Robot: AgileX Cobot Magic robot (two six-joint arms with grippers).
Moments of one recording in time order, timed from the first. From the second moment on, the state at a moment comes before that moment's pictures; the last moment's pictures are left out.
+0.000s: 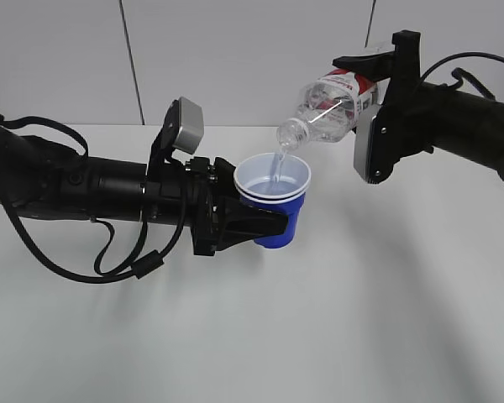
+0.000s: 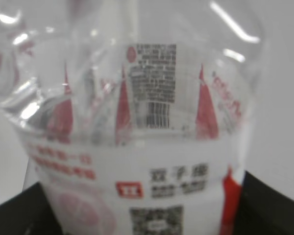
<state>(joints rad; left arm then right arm) -0.40 2.09 -1.06 1.28 -1.10 -0.76 0.11 1.87 -0.99 -0.71 -0.83 -1.20</state>
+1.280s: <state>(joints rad) -0.40 2.09 -1.06 1.26 -1.10 -0.76 0.11 1.87 -0.99 -0.71 -0.90 -0.87</state>
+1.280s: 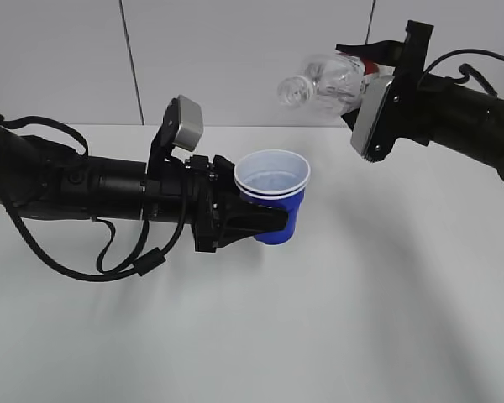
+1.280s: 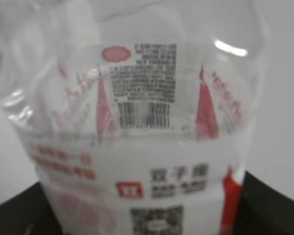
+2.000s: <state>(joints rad) -0.40 2.10 -1.06 1.12 -0.94 -0.74 0.11 1.87 -0.99 -0.62 -1.04 -0.13</state>
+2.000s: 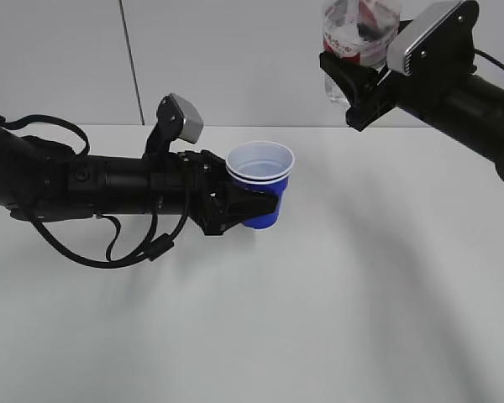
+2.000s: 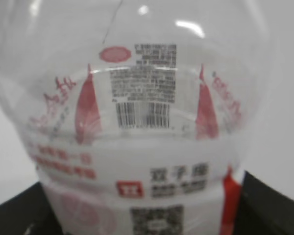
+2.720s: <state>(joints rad) -0.28 2.10 -1.06 1.05 -0.96 -0.73 0.11 1.87 -0.96 -0.62 -1.02 -0.08</state>
